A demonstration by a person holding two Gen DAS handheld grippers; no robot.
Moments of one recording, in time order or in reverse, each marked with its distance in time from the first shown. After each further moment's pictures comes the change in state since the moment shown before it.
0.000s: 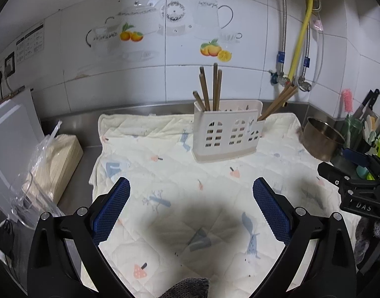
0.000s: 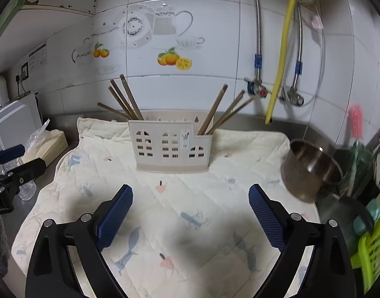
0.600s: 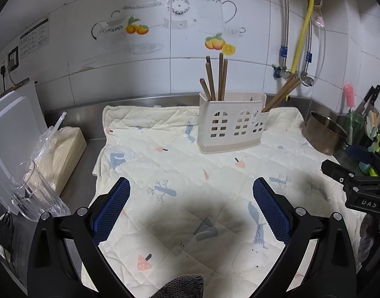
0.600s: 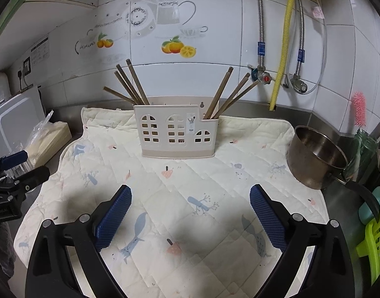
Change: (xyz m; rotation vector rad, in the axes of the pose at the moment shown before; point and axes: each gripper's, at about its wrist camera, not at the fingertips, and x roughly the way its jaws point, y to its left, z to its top) left arm -0.003 0.006 -0.014 -0.003 0.003 0.015; right arm -0.001 0.010 -0.015 -0.003 0.032 0.012
